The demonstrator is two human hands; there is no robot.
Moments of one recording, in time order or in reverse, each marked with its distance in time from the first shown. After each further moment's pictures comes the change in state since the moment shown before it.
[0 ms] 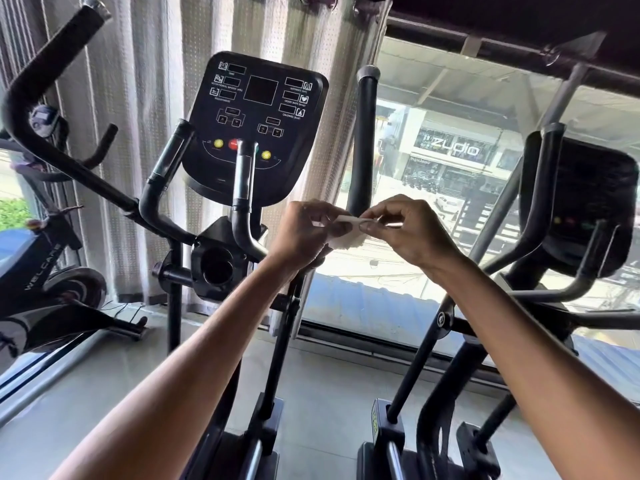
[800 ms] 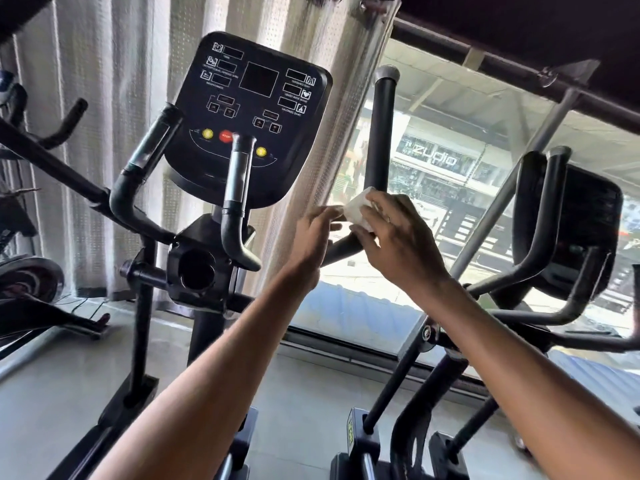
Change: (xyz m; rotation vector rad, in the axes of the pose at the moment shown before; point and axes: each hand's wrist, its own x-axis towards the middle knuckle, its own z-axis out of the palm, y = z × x) left_hand 0.064 -0.056 0.023 -0.403 0.148 -0.266; right_hand 0.046 0.030 0.040 -0.947 0.221 -0.566
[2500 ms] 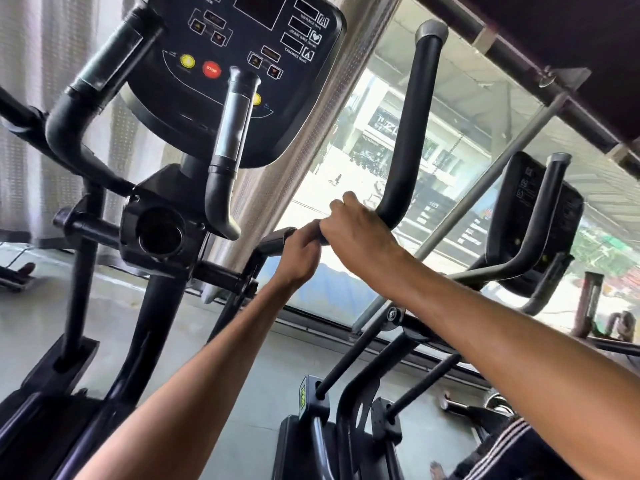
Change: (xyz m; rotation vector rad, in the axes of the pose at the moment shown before) left_hand 0.019 -0.083 -0.040 0.191 -0.132 0.093; right_hand 0.048 -0.080 0.030 -0.374 -0.755 -0.178
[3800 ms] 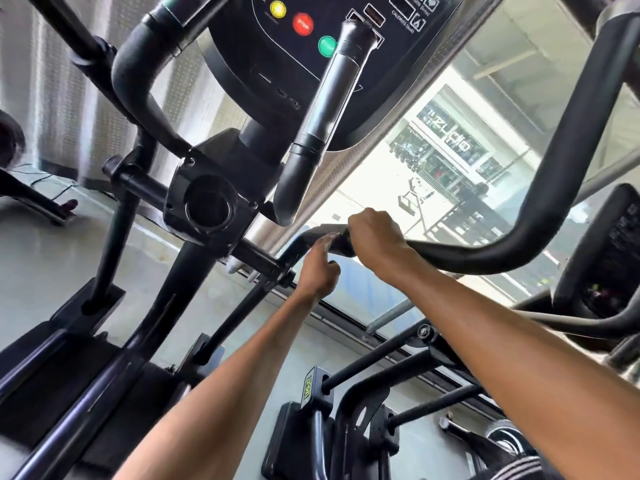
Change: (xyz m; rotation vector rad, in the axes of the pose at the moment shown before) left_hand 0.039 -0.117 -0.045 0.157 0.144 -0.311; right_hand 0.113 -0.047 0.080 0.109 -0.226 0.064
